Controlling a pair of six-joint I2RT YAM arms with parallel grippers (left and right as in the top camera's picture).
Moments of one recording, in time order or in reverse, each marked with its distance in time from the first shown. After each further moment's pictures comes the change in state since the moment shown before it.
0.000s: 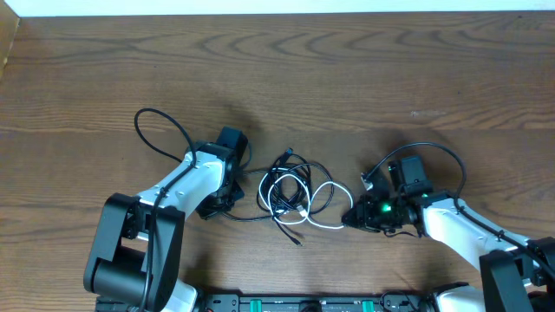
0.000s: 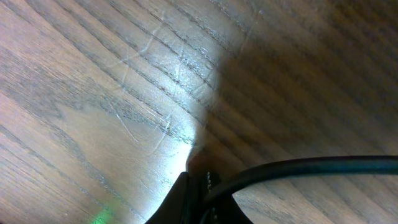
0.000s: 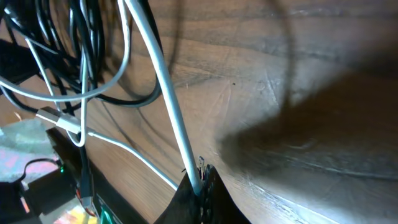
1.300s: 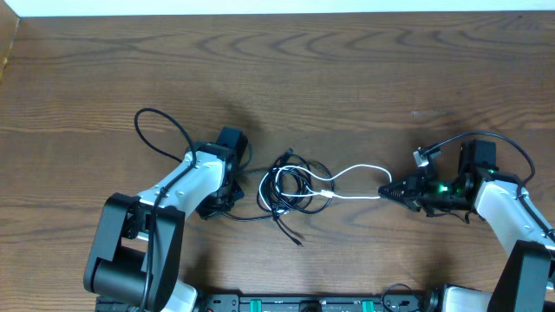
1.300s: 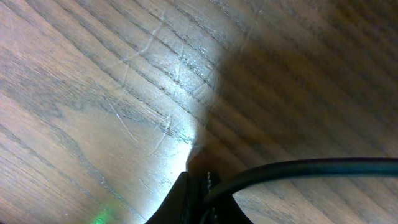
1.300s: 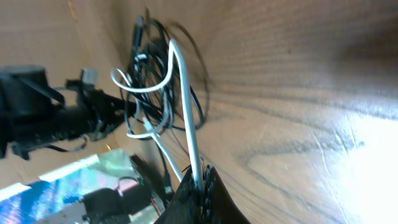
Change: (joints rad) left arm 0.000 0.000 0.000 -0.002 0.000 0.000; right arm -0.474 0.000 0.171 -0.366 -0.253 -0.300
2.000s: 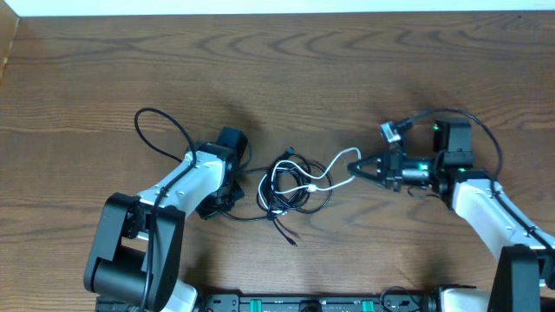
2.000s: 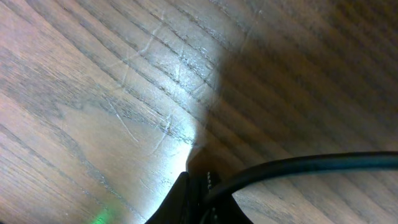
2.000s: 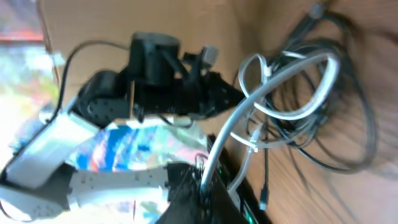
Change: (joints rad) left arm 0.000 0.001 0.002 -0.002 0.000 0.000; right arm 0.195 0.000 0.000 0.499 -0.377 0.412
